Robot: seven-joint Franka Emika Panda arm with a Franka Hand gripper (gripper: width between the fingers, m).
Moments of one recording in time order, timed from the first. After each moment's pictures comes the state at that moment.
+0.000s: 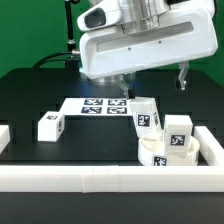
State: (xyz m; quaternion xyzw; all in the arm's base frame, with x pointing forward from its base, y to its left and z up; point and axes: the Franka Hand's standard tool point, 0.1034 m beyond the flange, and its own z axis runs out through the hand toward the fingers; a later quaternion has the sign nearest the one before) arm 0.572 0.048 0.108 -0.99 0.07 0.00 0.12
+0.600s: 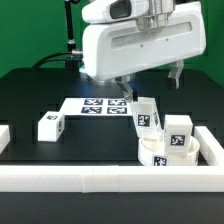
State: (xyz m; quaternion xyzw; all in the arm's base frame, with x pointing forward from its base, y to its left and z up) arm 0.579 0.042 0.109 -0.95 -0.30 -0.04 0.06
